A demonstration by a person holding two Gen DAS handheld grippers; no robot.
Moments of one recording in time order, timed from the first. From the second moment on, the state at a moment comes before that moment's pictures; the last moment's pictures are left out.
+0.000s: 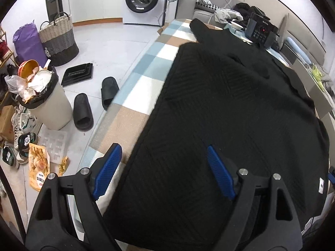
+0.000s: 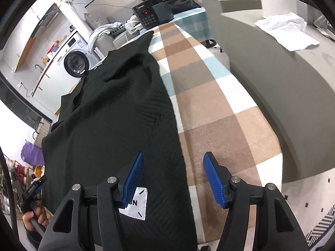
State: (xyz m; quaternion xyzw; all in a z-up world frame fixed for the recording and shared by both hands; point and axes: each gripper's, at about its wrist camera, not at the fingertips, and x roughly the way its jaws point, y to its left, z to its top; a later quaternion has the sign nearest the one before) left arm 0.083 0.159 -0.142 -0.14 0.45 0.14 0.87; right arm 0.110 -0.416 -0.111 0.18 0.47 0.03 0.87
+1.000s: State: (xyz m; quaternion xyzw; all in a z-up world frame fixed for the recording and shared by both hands) left arm 0.079 0.129 -0.141 -0.13 0.46 0.10 0.87; right arm 0.148 -0.410 -0.089 0.15 0.42 0.05 0.89
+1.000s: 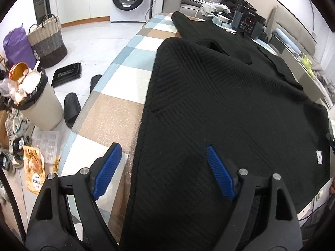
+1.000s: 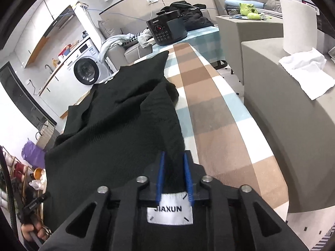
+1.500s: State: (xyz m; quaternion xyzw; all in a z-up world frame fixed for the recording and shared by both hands) left arm 0.080 0.136 -0.123 -0.15 0.41 0.07 0.90; right arm 0.137 -0.416 -0.107 0.15 0.44 0.04 0.89
